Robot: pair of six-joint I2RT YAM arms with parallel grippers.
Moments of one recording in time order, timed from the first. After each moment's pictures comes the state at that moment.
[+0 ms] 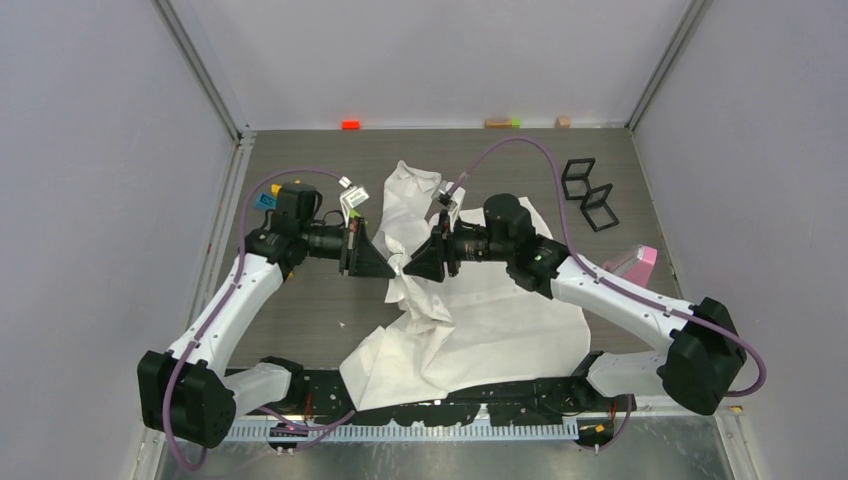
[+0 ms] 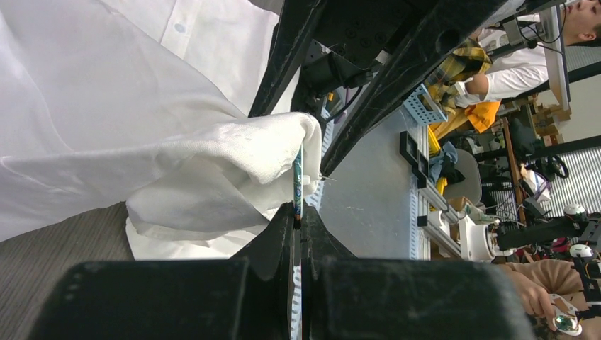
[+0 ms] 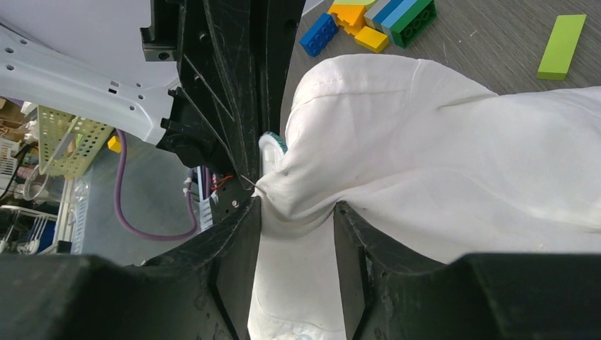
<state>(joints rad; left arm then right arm) -0.28 1.14 0.94 -0.53 1.20 -0.13 0.79 1.27 0.91 0.11 -0.59 0.34</state>
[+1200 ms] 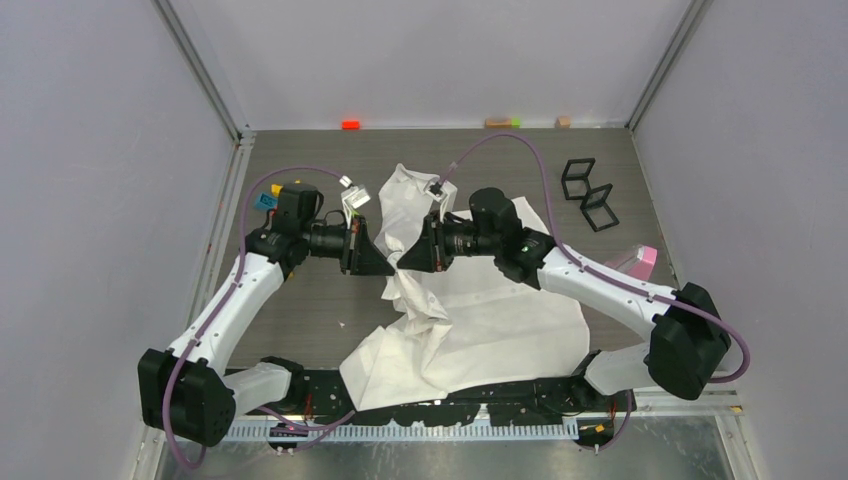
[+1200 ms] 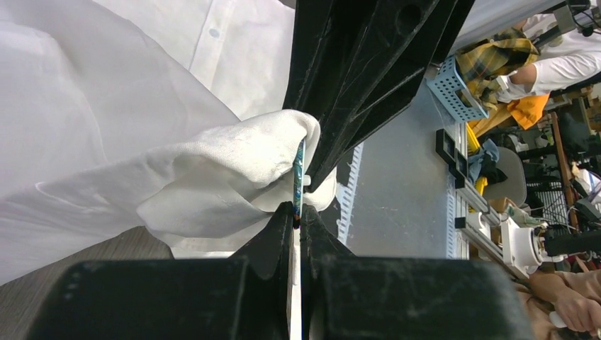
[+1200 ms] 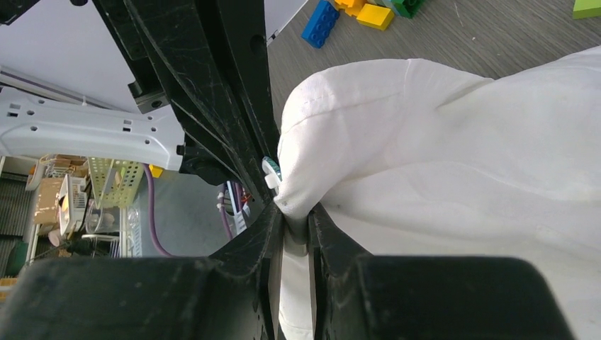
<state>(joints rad) -0.29 1.14 0.93 -0.53 1.15 -0.05 0.78 1.36 0.98 0.07 -0.57 0.53</state>
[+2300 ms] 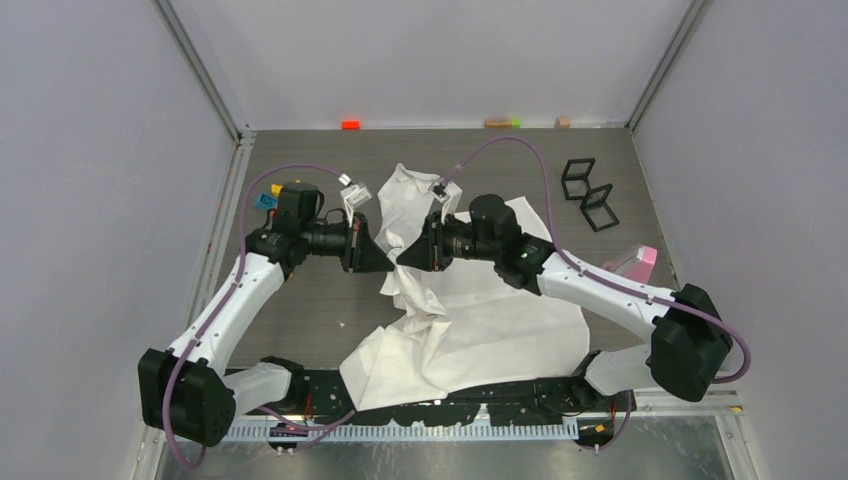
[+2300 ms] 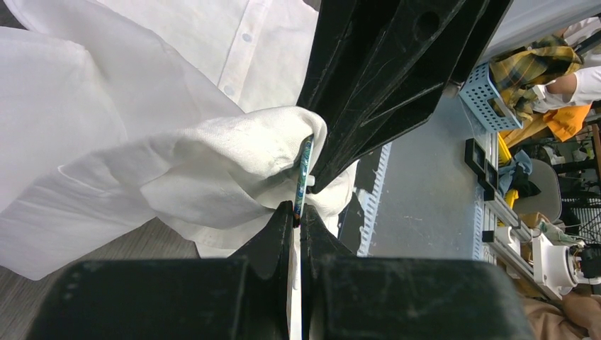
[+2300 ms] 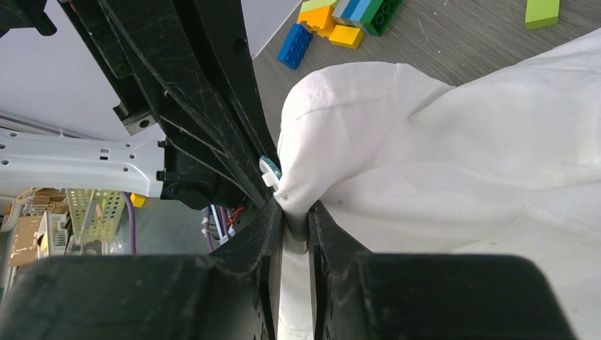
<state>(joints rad) -0.29 1.14 0.93 -0.51 1.05 -0.04 0.80 1.35 0.94 0.13 -0.44 0.56</state>
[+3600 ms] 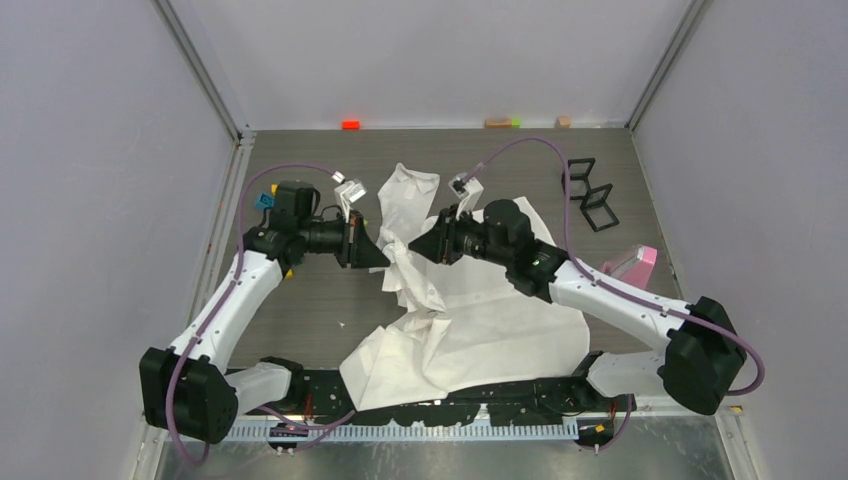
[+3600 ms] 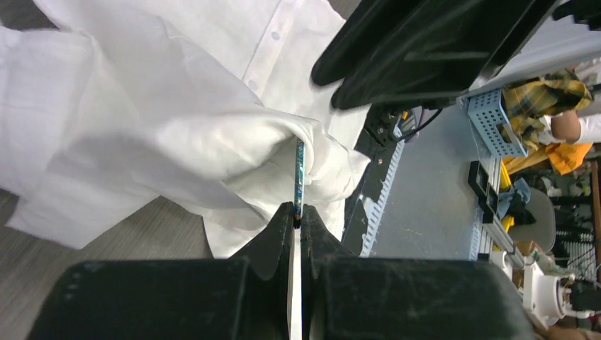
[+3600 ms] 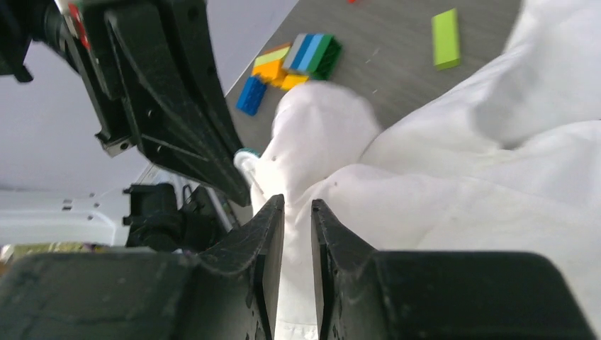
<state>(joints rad) -0.26 1.15 0.94 -0.50 1.01 -0.08 0.80 1.28 0.87 0.19 -0.30 0.57</state>
